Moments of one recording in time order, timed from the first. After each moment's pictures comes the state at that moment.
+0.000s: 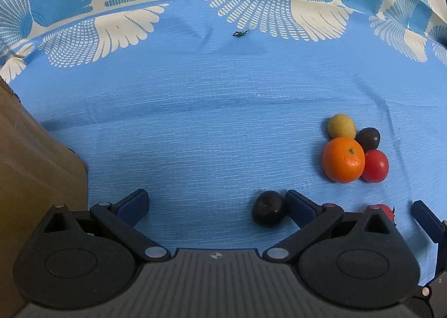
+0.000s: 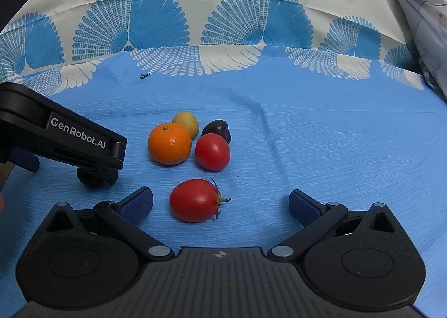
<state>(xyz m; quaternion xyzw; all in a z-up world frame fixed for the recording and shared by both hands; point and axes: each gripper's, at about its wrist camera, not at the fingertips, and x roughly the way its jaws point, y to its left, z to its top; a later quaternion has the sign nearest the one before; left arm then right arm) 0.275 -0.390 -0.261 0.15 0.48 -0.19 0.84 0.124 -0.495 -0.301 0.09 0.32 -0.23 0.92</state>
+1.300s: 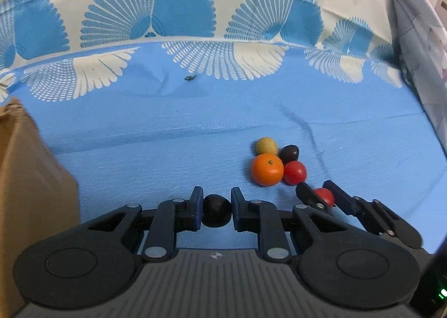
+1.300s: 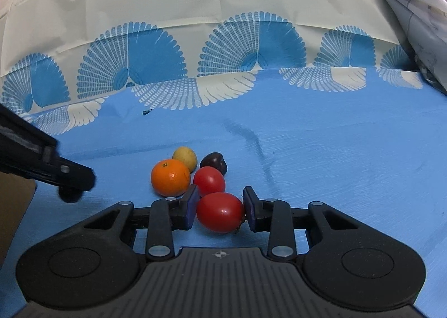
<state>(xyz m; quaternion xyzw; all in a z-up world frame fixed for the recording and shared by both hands) 0.234 -0.371 -0.198 0.10 0.43 -0.30 0.84 0.108 -0.508 -0.284 0.13 0.26 -0.22 0.93</state>
